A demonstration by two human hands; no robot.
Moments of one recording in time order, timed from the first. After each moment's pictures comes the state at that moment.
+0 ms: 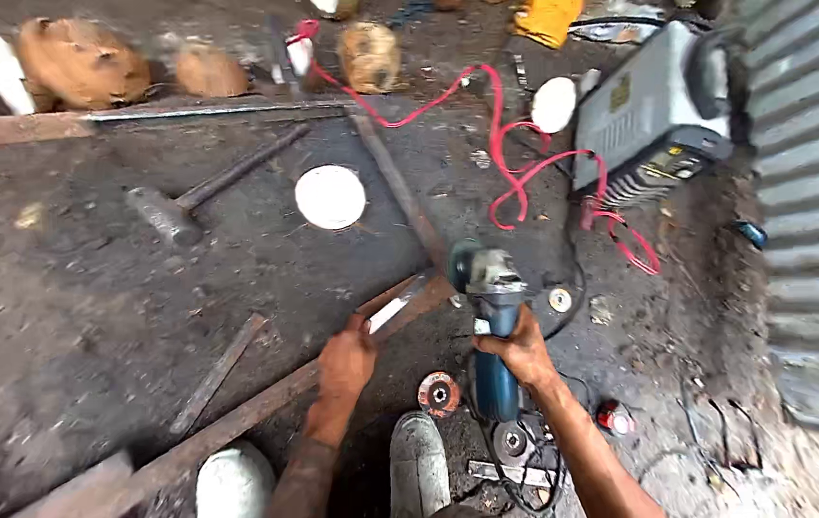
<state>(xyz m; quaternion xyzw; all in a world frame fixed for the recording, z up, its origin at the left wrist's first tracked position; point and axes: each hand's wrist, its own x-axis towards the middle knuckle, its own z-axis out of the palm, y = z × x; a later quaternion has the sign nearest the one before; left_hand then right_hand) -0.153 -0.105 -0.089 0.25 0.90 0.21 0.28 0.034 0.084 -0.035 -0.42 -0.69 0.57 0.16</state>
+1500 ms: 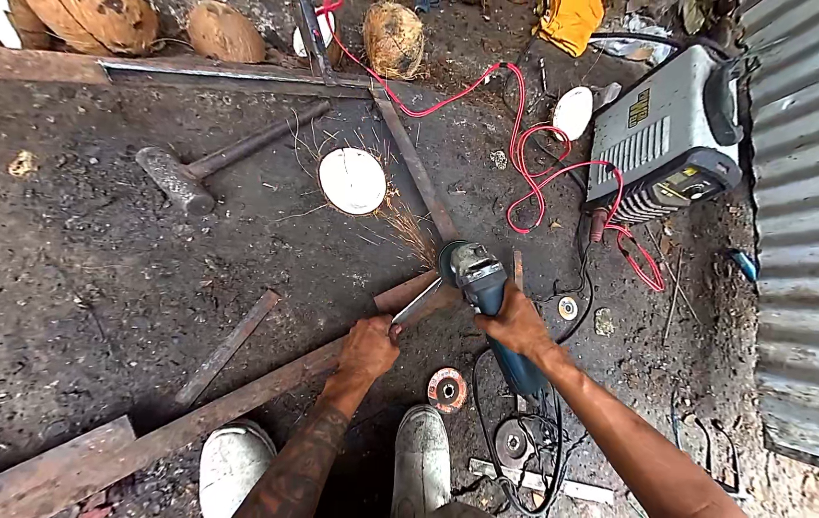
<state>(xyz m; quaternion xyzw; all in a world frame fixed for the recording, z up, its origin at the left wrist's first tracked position) -0.166 -0.095 -0.095 0.33 0.84 0.14 0.41 -0.024 0.107 -0.029 -0.46 -0.83 0.26 -0.16</state>
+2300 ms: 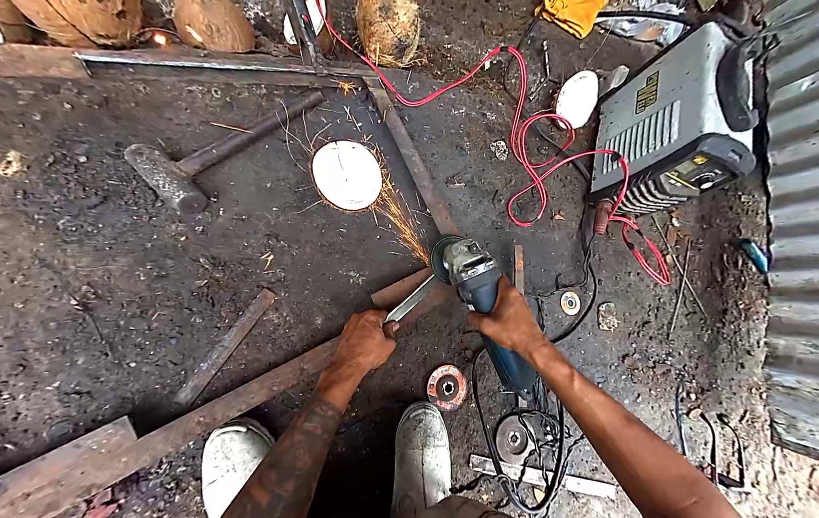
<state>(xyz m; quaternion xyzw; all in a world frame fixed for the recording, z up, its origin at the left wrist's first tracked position) -0.177 -0.094 -0.098 0.32 0.83 0.16 0.44 -0.025 0.104 -0.042 -0.45 -0.83 0.28 -0.15</state>
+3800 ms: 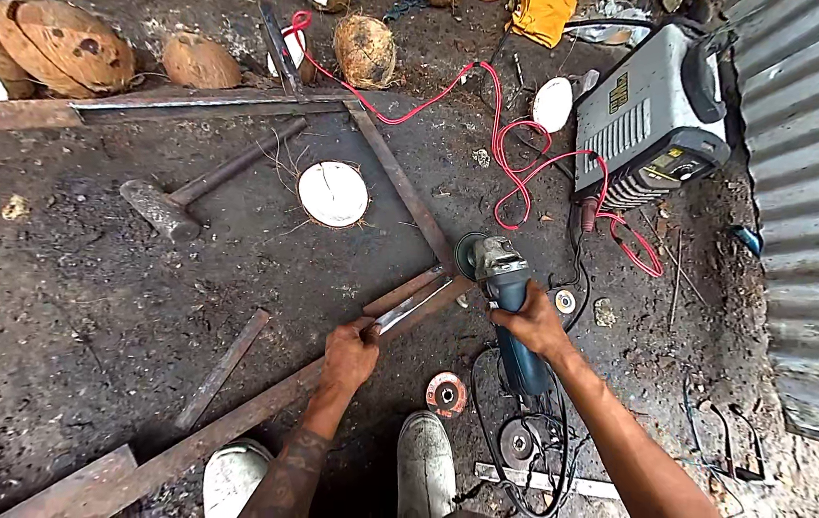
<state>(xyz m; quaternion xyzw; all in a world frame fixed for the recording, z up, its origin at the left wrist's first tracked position) -0.170 -0.108 -0.095 0.23 0.86 0.30 0.35 0.020 0.135 -0.043 -0.48 -0.78 0.40 0.03</state>
